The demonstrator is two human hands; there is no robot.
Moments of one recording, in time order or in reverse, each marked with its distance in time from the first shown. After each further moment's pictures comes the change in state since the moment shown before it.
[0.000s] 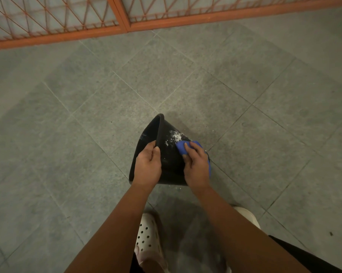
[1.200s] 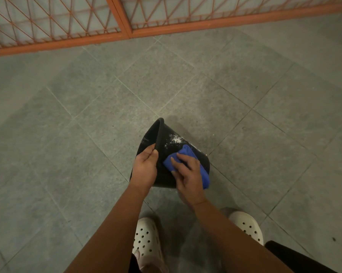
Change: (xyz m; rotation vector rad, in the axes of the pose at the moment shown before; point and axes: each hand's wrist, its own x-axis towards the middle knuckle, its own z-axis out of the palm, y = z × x) left_hand 0.007 0.001 -0.008 -0.261 -0.083 -0.140; right_hand -0.024 -0.008 0.002 -0.016 -0.021 -0.351
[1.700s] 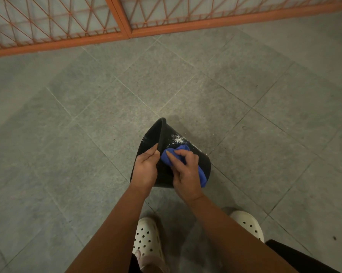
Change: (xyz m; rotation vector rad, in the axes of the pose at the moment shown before) left_hand -0.005 0.005 0.000 -0.117 -0.080 0.015; right_hand 0.010 -0.011 0.002 -0.067 -0.002 -0.022
